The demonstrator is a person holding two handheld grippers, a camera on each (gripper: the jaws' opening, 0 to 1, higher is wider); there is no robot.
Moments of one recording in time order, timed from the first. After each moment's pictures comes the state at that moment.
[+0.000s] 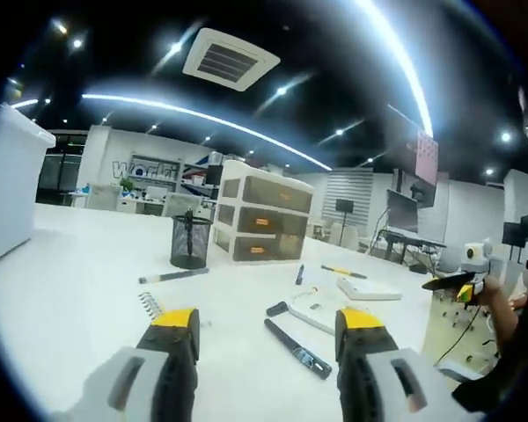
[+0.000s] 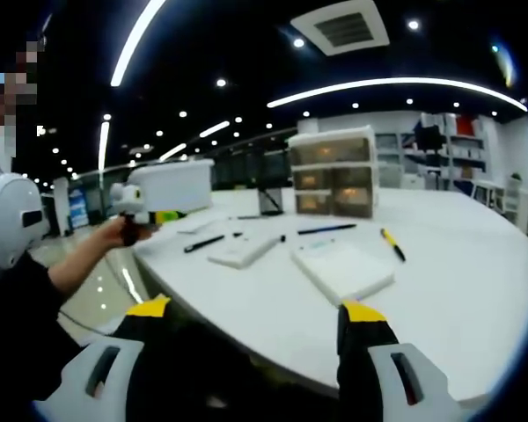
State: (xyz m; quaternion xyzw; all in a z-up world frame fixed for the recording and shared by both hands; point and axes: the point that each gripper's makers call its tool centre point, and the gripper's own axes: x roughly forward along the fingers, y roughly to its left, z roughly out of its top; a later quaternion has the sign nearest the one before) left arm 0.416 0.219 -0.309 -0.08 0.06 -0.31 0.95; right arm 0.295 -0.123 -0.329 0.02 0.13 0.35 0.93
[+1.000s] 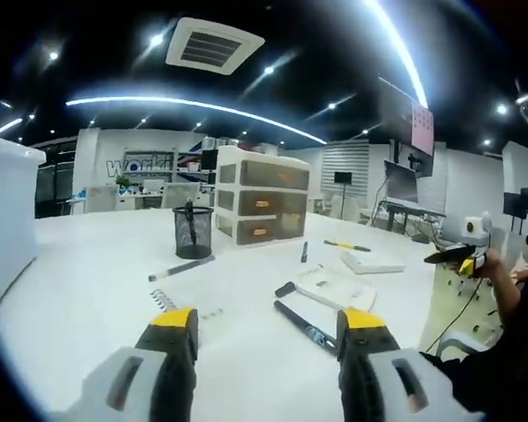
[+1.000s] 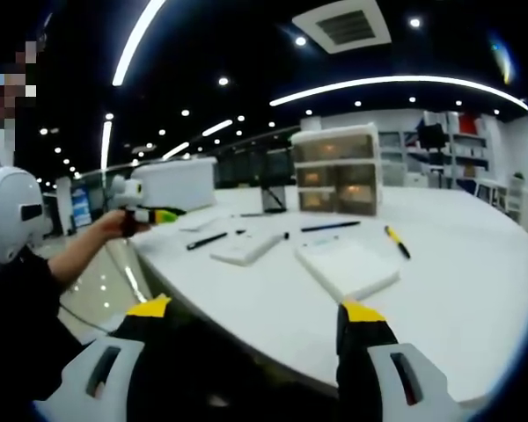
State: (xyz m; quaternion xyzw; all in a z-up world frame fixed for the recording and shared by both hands) left arm 0.416 0.225 -0.315 0.00 0.11 -0.32 0.94; right arm 0.294 -0.118 -0.333 0.02 0.13 0.36 0.92
